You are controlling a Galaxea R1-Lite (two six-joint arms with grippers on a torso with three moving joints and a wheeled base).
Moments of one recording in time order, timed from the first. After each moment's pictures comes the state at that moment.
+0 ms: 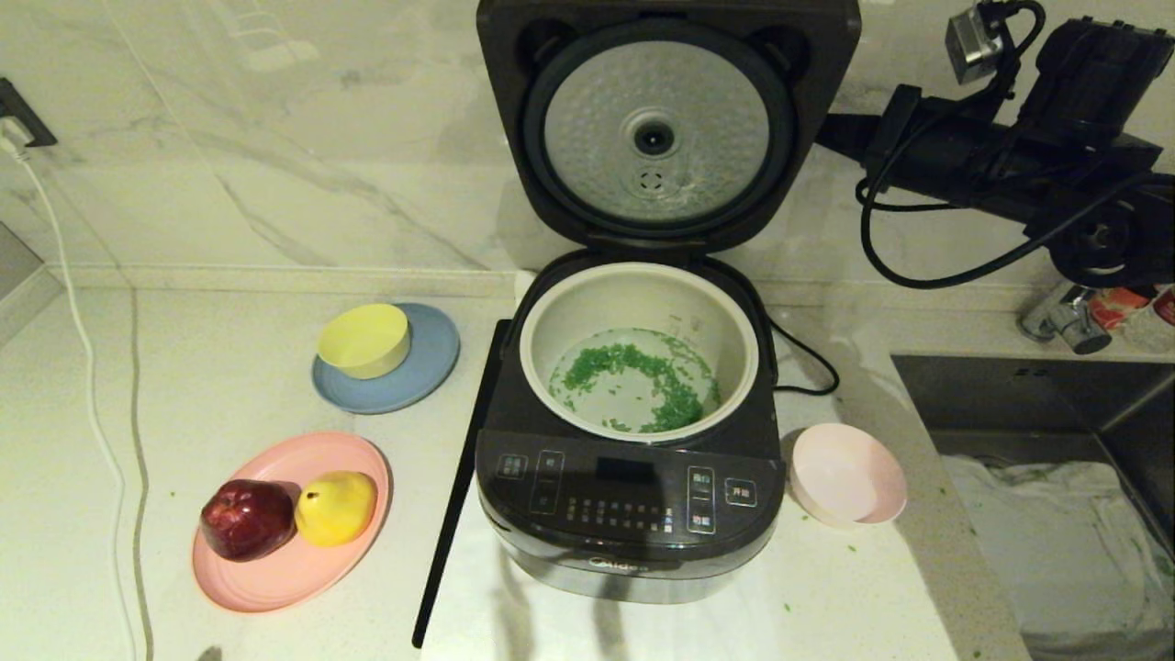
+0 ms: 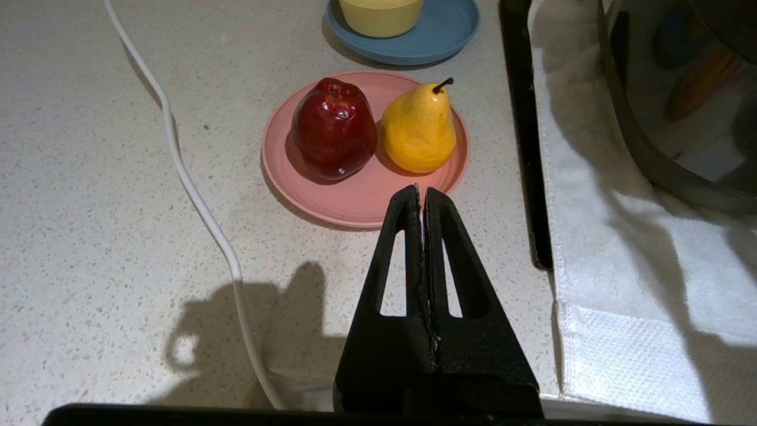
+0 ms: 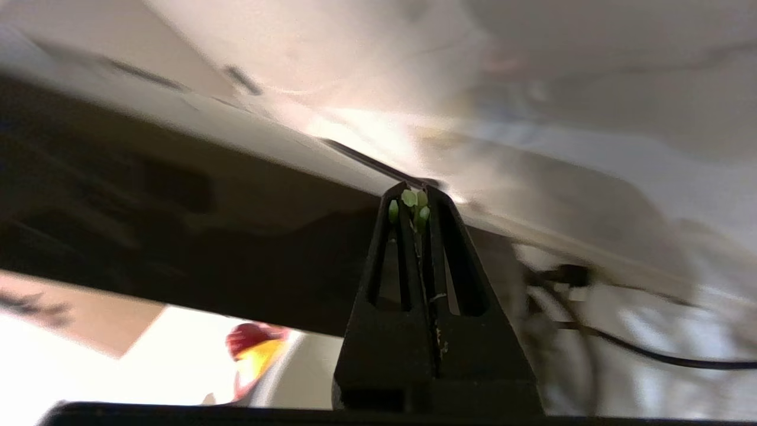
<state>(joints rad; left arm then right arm) 0.01 0.00 0.00 -0.01 0.00 0.00 0.18 1.95 -1.71 -0.52 0.73 0.58</state>
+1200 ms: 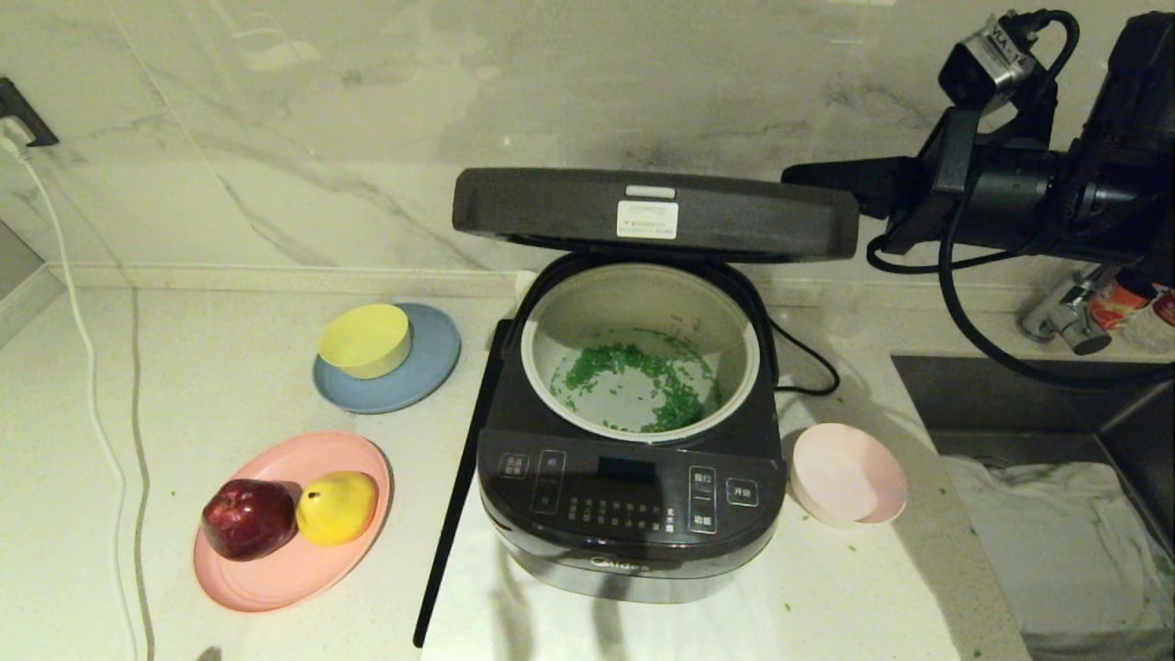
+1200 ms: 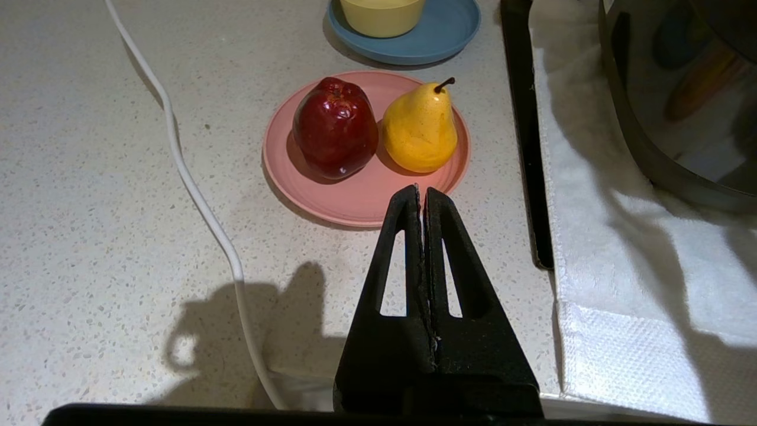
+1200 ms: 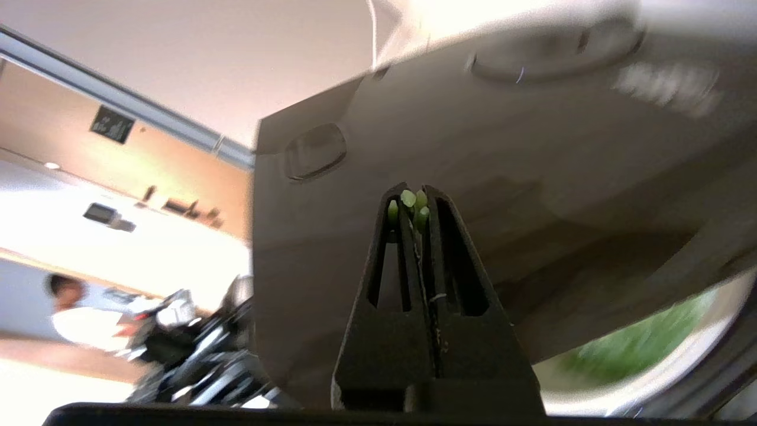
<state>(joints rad) 0.01 0.00 0.00 -0.01 0.00 0.00 0.25 1.69 -1.39 -0.36 0.90 0.64</state>
